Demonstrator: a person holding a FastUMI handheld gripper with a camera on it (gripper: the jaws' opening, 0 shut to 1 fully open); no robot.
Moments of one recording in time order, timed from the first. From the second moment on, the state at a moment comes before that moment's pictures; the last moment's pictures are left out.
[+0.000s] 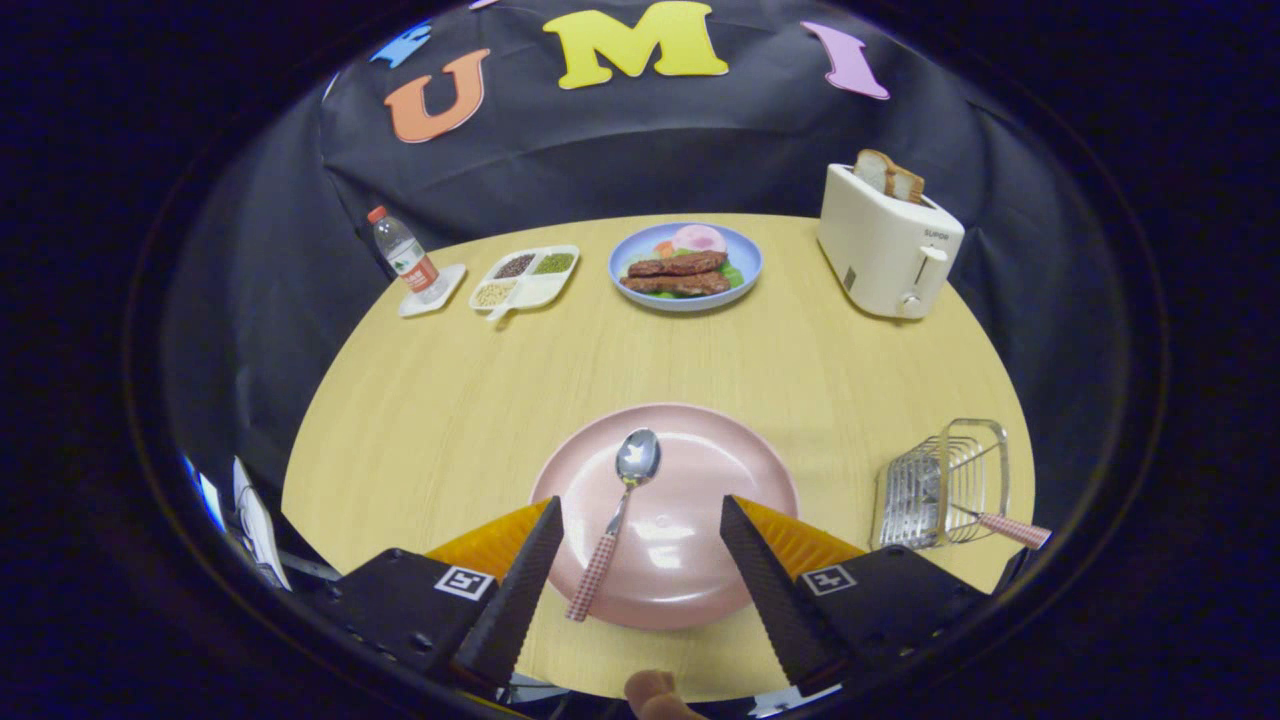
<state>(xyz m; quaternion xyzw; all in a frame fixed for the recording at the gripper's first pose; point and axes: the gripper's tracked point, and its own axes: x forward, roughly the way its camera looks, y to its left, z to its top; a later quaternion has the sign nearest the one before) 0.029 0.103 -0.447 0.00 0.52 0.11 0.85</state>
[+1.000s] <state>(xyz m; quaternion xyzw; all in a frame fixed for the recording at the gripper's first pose) -0.008 0.126 -0.510 -0.01 0.53 0.01 0.85</state>
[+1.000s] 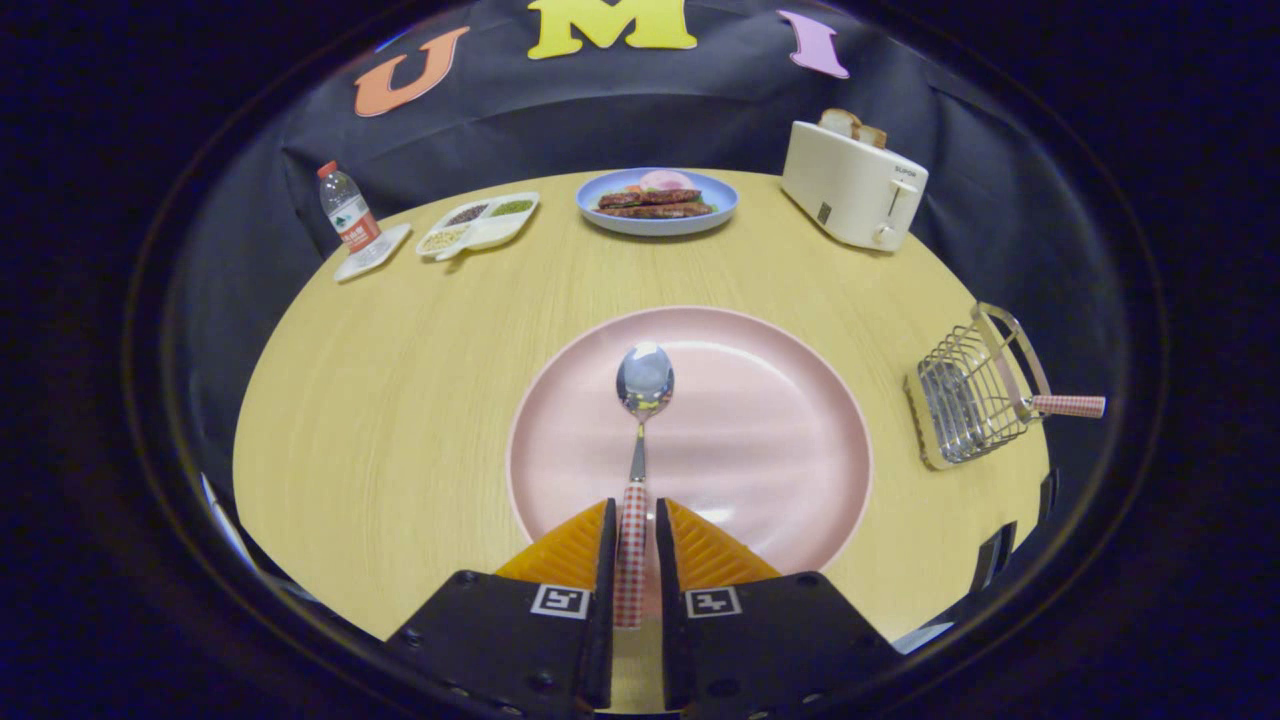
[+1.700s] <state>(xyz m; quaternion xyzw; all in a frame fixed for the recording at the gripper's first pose) -0.014 0.083 -0.467 -0.02 0.56 0.05 0.83</state>
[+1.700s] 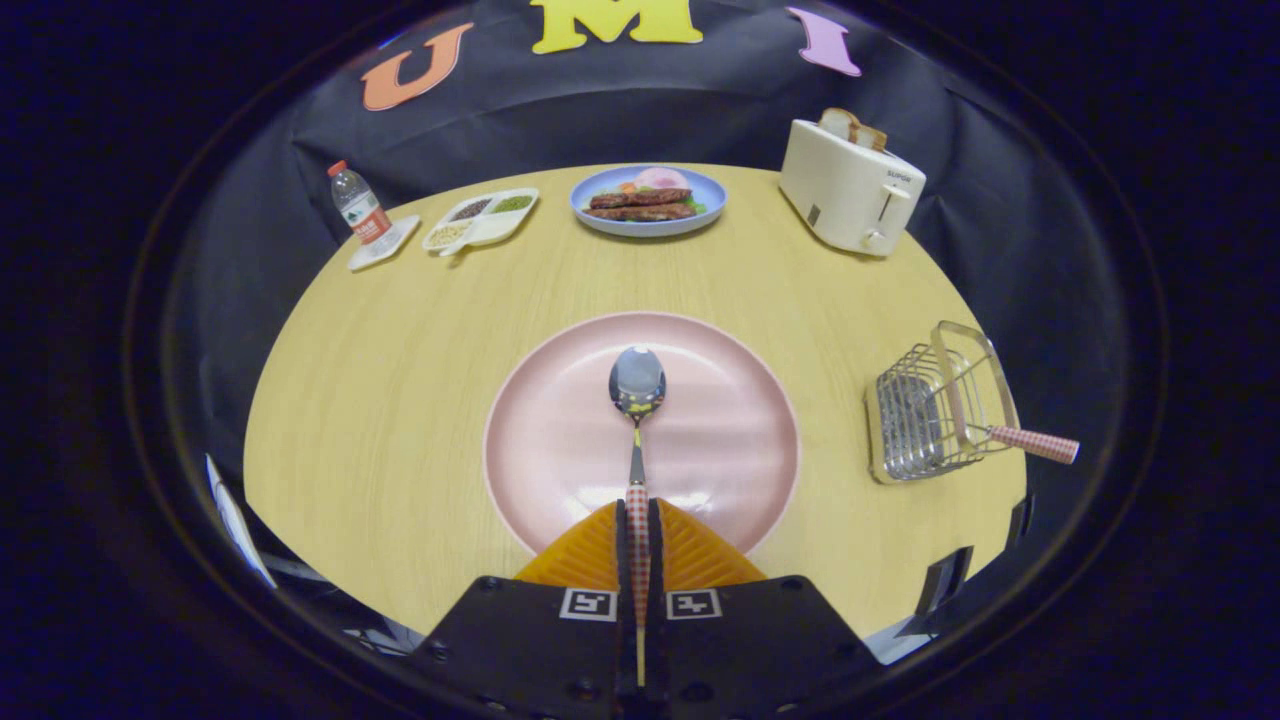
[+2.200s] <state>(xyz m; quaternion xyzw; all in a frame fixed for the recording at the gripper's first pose) -0.004 -0.005 -0.388 -0.04 0.57 0.05 0.82</state>
